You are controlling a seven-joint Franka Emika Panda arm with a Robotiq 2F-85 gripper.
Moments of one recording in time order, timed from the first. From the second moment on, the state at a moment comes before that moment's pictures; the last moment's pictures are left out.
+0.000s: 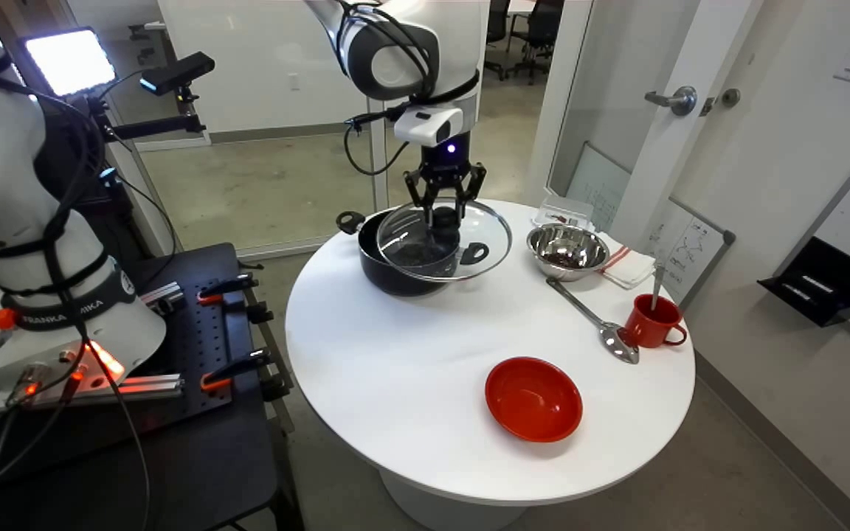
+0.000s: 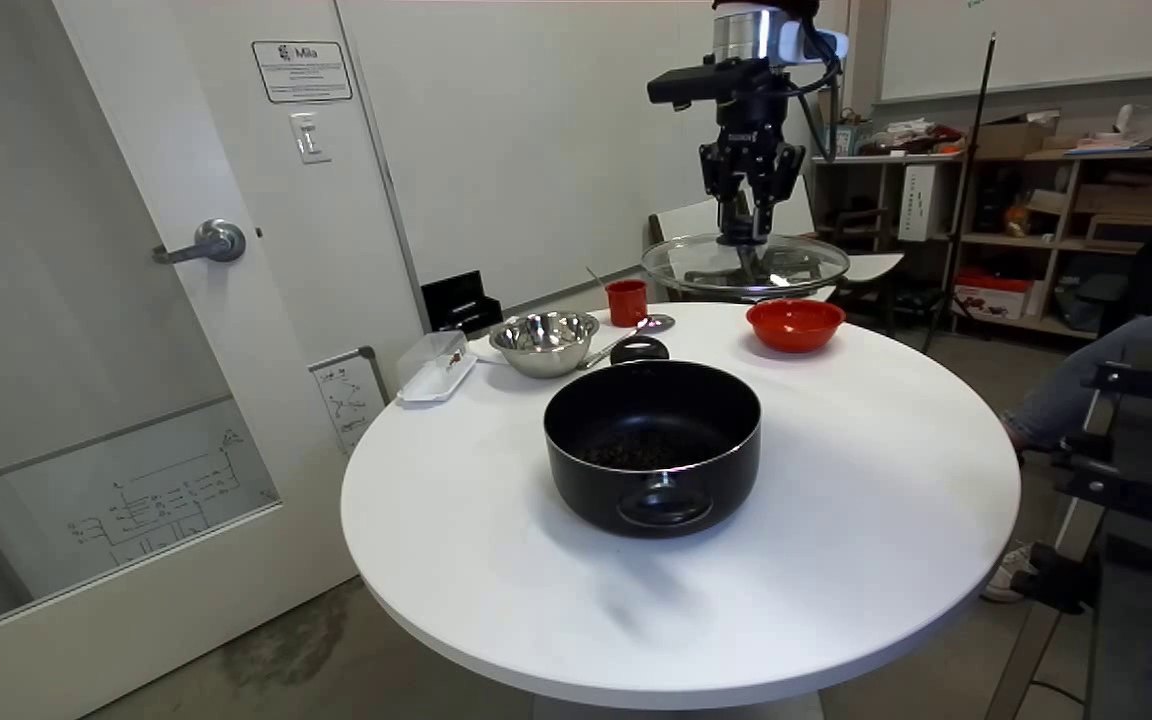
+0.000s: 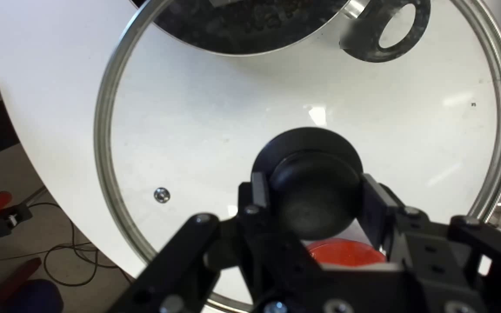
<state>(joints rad) 0.00 0.18 -0.12 -2.23 0.03 2.49 1.67</state>
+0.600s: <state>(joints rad) 0.00 0.21 -0.12 -2.24 0.03 2.49 1.67</state>
